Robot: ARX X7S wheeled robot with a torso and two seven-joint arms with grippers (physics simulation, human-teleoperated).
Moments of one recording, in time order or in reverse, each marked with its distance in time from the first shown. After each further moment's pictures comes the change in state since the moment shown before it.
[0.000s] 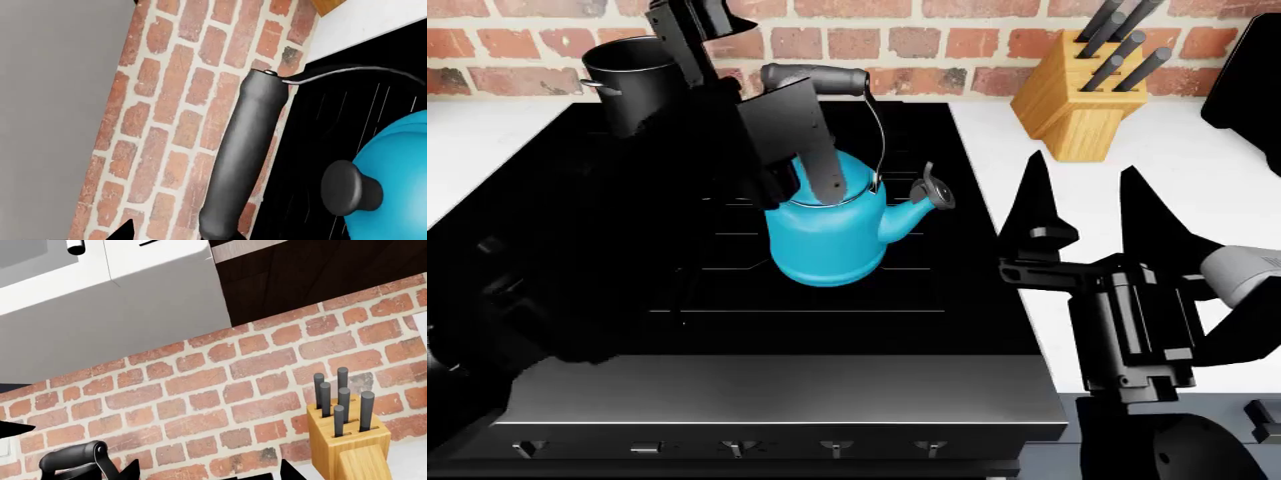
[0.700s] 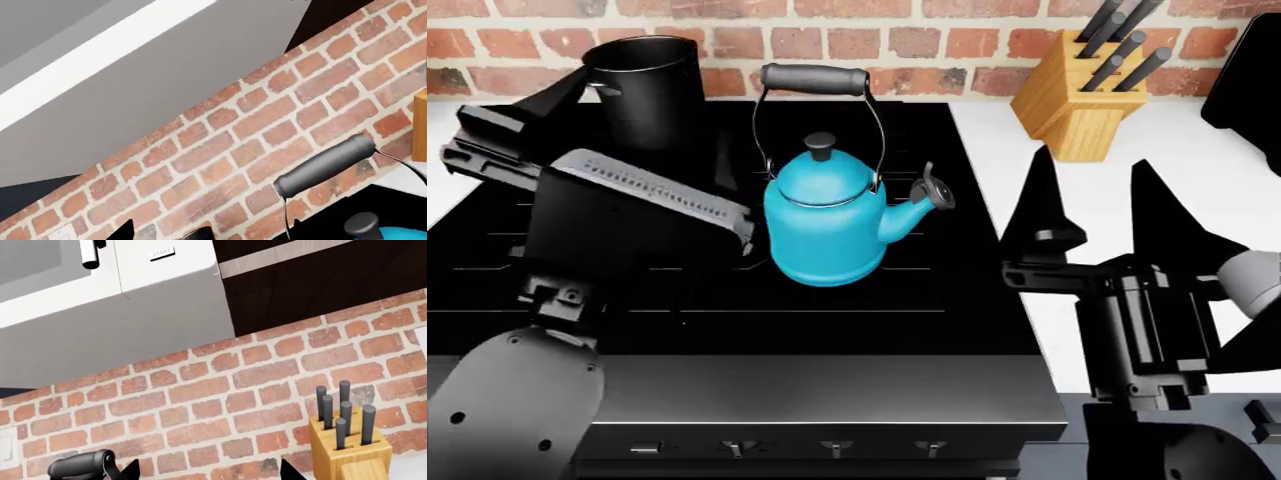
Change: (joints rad) left arm 0.762 0.013 -0.774 0.613 -0.104 0.024 -0.383; right arm -0.005 0.024 -0.008 -0.051 -0.004 0.003 0.024
